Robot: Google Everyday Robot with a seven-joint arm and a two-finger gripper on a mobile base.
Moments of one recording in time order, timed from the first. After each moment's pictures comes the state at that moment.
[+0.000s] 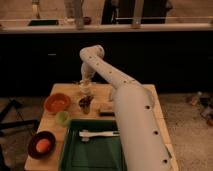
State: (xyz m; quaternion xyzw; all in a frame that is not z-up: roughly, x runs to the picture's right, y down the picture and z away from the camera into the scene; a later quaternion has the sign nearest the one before) arm -0.127 -0.053 0.945 -0.24 -0.17 -0.07 0.95
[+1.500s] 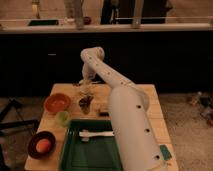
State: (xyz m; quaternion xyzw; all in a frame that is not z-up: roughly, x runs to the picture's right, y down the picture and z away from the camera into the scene) arm -0.121 -0.041 0.963 -0.27 -0.16 -0.07 0.95
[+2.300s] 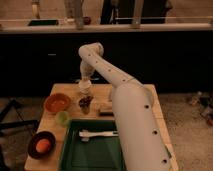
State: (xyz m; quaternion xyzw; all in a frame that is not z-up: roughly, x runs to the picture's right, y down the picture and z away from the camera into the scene) arm -0.134 -0.069 0.929 -0.22 -0.18 -0.09 0.95
